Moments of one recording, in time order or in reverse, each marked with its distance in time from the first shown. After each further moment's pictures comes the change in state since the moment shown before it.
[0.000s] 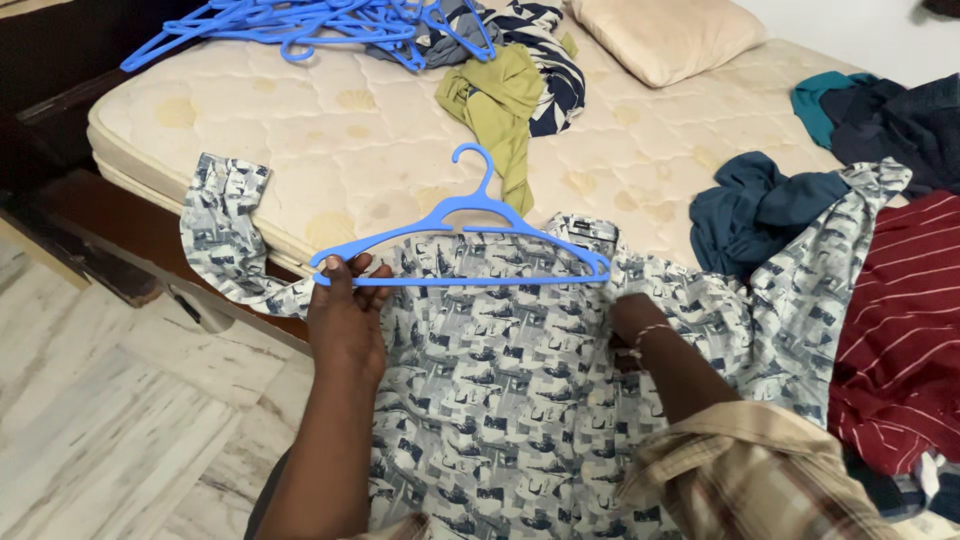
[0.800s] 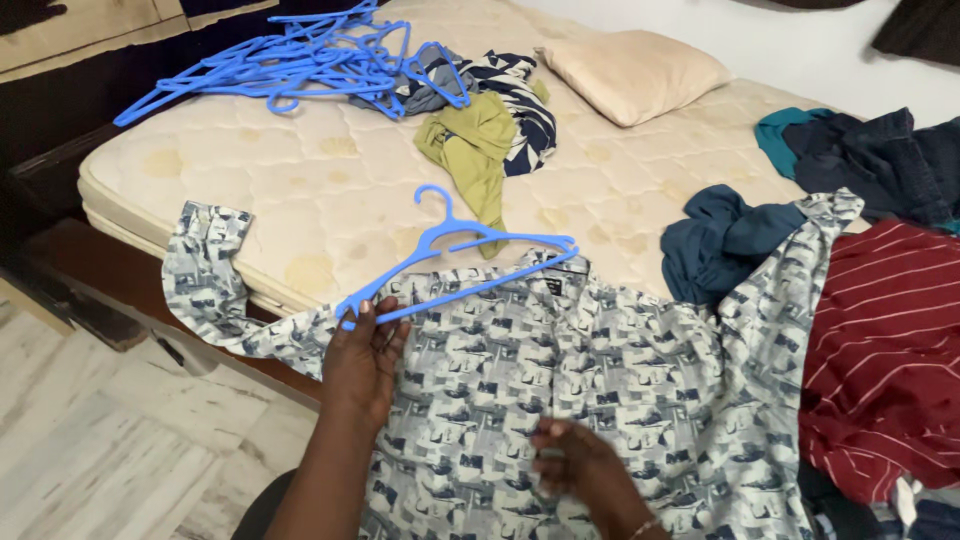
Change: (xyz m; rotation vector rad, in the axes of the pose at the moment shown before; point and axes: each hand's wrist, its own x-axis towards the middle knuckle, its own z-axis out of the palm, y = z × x) left_hand -0.004 -0.038 0.008 0.012 -0.123 -0.145; right_hand -0.131 0.099 0.049 0.674 -0.400 -0.021
